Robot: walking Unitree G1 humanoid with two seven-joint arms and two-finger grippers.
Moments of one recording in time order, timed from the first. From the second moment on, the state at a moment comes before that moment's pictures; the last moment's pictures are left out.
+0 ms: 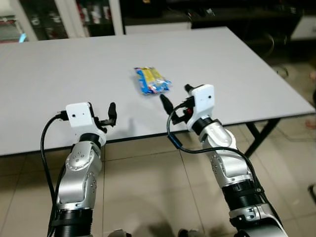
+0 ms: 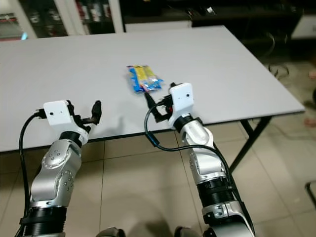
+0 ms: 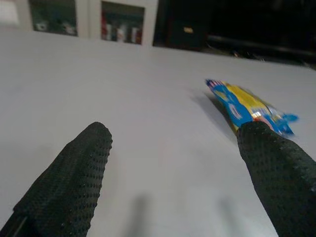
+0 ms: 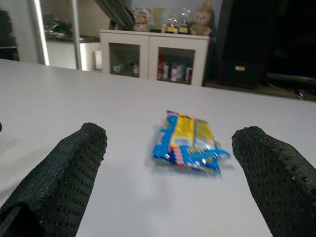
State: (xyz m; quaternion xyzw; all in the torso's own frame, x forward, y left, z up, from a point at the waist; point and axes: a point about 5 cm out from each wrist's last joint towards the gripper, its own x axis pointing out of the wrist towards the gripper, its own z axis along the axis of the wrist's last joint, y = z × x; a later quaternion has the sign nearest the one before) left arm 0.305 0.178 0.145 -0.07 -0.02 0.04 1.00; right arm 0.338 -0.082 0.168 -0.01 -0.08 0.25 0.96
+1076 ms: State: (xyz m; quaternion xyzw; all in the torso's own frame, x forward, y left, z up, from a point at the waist) left arm 0.306 0.193 0.156 -0.05 -0.05 0.04 1.00; right arm 0.342 -0.073 0.166 0.00 -0.09 0.27 0.96
